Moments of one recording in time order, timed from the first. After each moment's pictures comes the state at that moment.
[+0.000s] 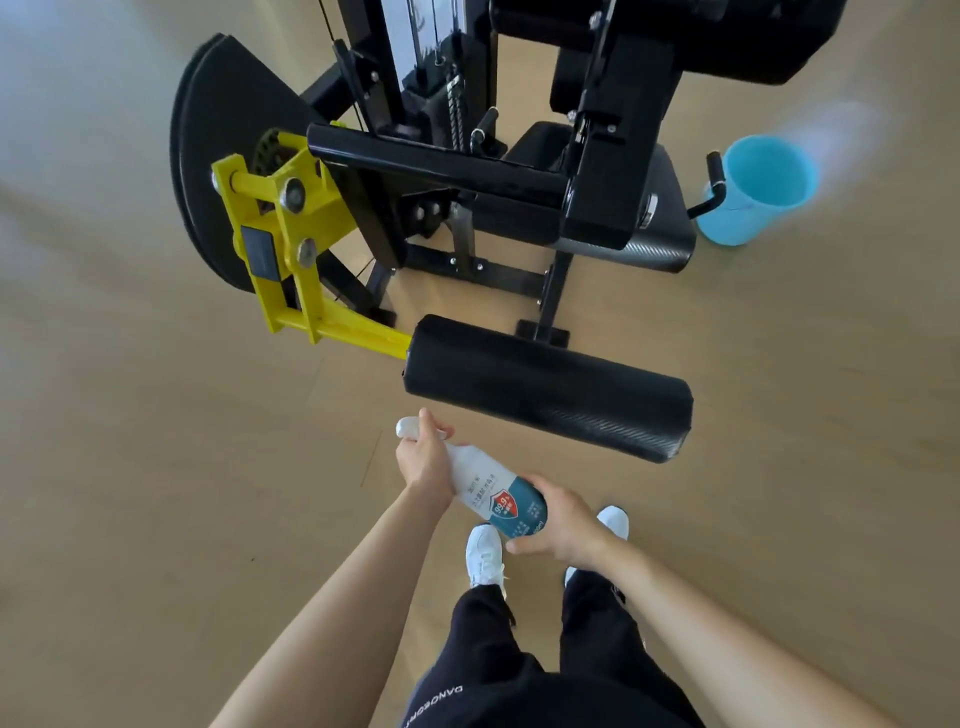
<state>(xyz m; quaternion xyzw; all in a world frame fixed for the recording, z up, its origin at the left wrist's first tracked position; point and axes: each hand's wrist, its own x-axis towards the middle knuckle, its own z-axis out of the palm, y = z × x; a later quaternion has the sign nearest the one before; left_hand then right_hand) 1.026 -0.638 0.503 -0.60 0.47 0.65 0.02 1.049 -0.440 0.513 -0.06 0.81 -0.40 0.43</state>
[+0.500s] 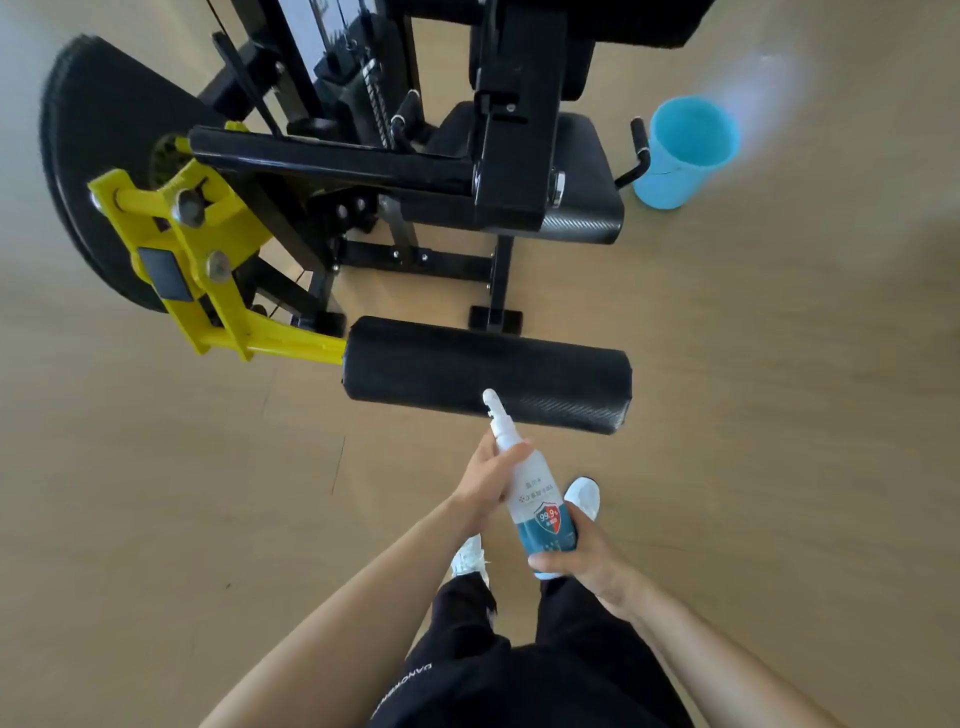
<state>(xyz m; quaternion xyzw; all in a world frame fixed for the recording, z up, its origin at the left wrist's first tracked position) 1.033 -0.531 0.502 -0.31 0.57 0.69 0.34 1.104 -0.351 0.503 0.17 0.66 -0.57 0.45</state>
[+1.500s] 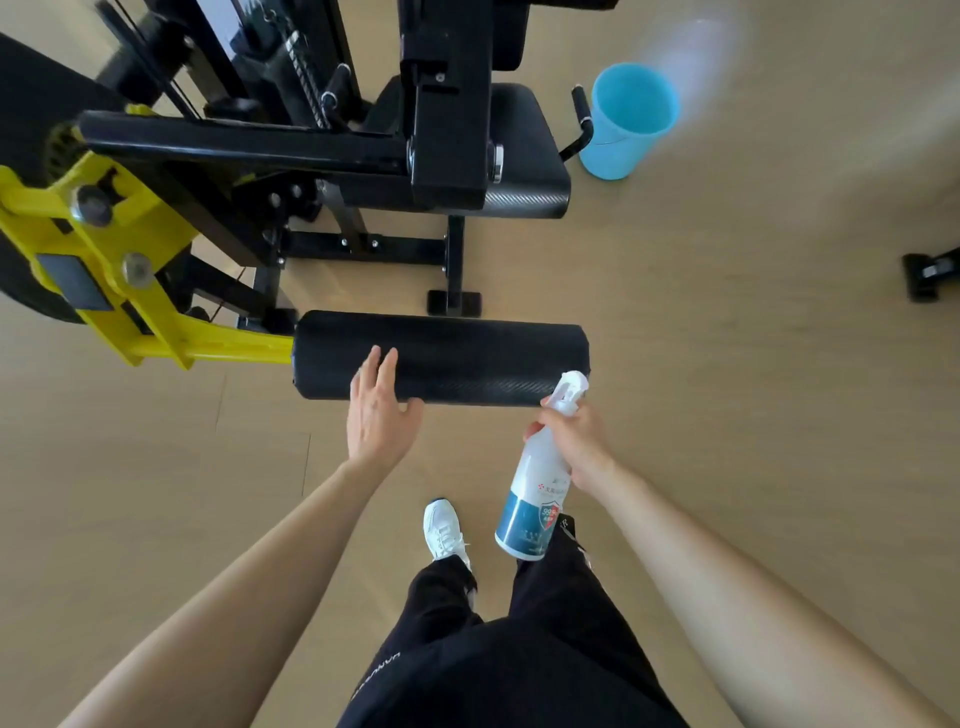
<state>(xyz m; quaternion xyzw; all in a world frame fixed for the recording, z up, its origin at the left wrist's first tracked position) 0.985 -0.610 0.490 -0.12 0.93 0.32 0.11 1.004 -0.358 0.519 0.37 0.68 -0.59 0.22</state>
